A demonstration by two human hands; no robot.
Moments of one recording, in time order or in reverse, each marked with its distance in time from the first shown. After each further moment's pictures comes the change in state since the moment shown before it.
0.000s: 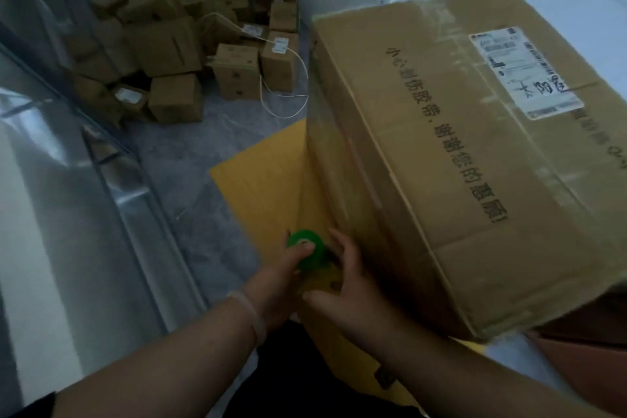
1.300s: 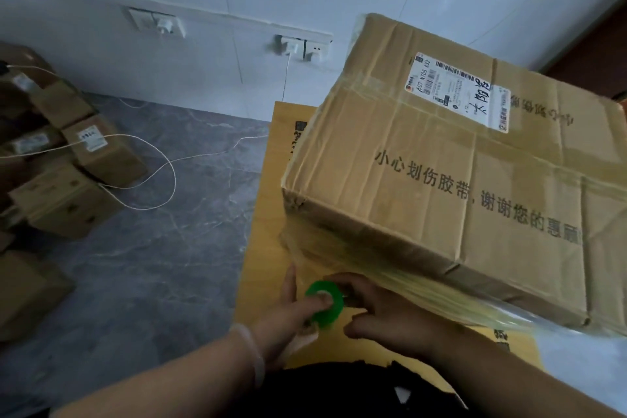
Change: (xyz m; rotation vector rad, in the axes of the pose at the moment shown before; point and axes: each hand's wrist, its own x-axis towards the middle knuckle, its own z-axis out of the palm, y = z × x) left_hand 0.111 0.205 -0.014 0.815 -0.313 -0.469; right_hand 0.118 -0.092 0.017 0.412 0.312 0.219
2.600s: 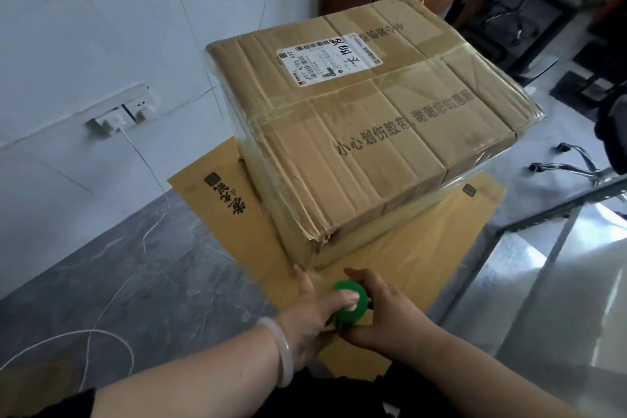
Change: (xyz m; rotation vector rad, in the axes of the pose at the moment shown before) left_hand 0.019 0.108 -0.063 0.726 -0.389 -0.338; right_hand 0.042 -0.054 0.132 0.230 0.861 0.205
